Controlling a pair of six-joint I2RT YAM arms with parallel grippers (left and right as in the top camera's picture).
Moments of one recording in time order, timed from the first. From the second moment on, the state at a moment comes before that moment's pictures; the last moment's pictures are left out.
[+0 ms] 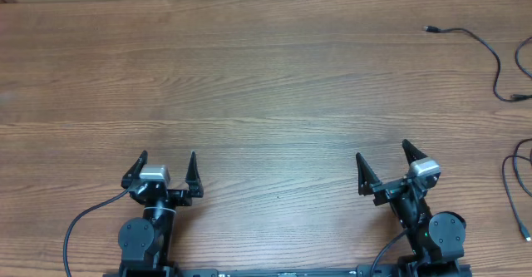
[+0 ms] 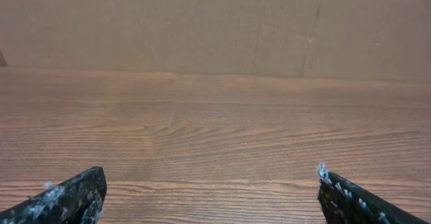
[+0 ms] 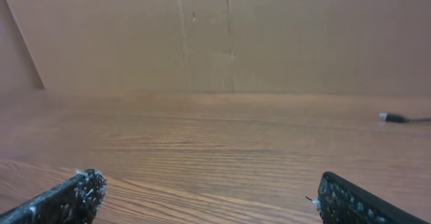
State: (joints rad) left arm -0.05 0.01 0.01 -0.08 0.01 -0.07; right arm 0.13 0.01 0.02 -0.02 -0.17 0.08
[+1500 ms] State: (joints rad) left arm -0.05 0.01 0.01 -0.08 0.01 -0.07; right arm 0.13 0.01 0.02 -0.02 -0.14 -0.06
